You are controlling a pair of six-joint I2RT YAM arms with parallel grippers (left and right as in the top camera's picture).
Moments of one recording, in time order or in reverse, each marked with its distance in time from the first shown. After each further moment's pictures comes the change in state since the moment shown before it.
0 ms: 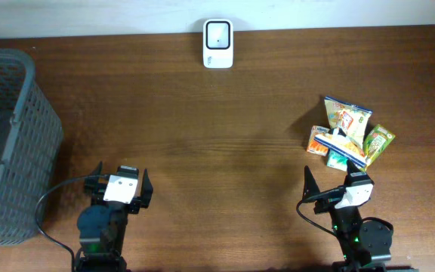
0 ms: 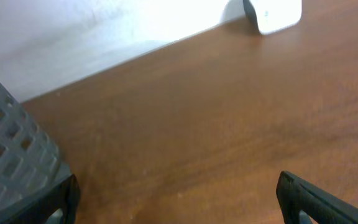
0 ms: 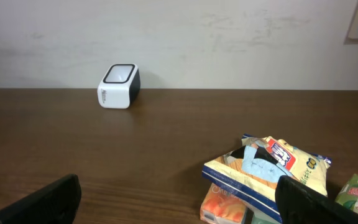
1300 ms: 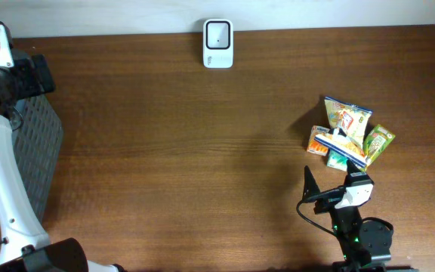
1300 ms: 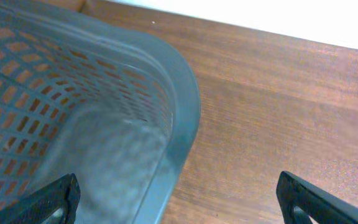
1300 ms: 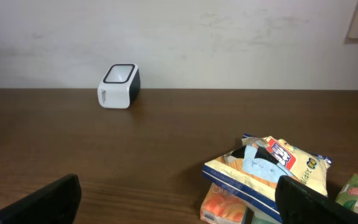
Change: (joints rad) left arm 0.370 1.229 1.798 -1.097 -0.015 -0.256; right arm 0.000 0.000 0.000 0.000 0.000 0.001
